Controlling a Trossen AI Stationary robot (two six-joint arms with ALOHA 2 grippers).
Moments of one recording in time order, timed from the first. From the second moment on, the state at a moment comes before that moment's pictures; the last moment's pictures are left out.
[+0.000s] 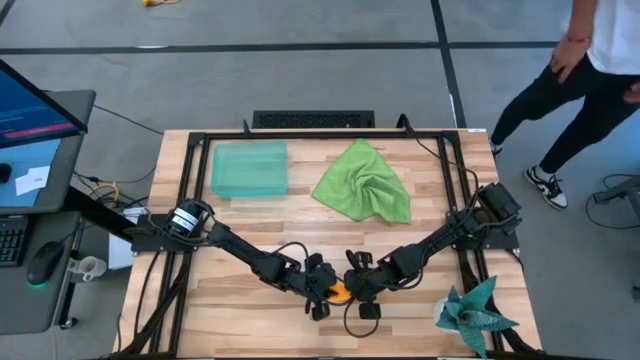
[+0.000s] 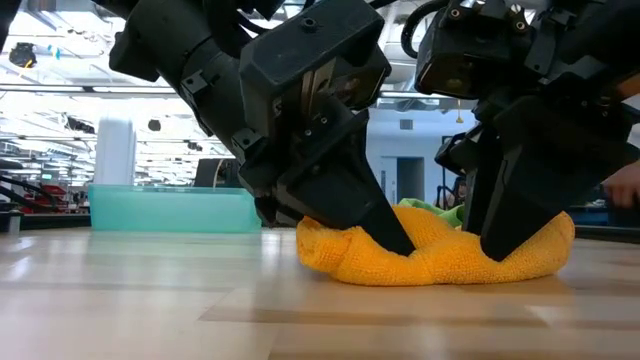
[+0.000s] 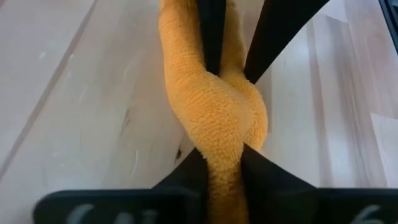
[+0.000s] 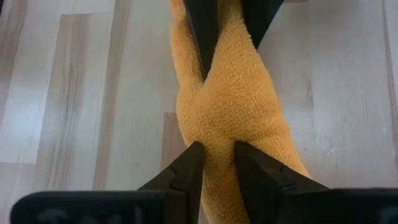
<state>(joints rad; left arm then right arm) -0.42 2.12 1.20 0.11 -0.22 -0.58 0.51 1.88 1.00 -0.19 0.08 0.42</state>
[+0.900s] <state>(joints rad) -0.41 2.12 1.20 0.06 -0.19 -0.56 0.49 1.72 0.98 -0.30 0.12 0.36</state>
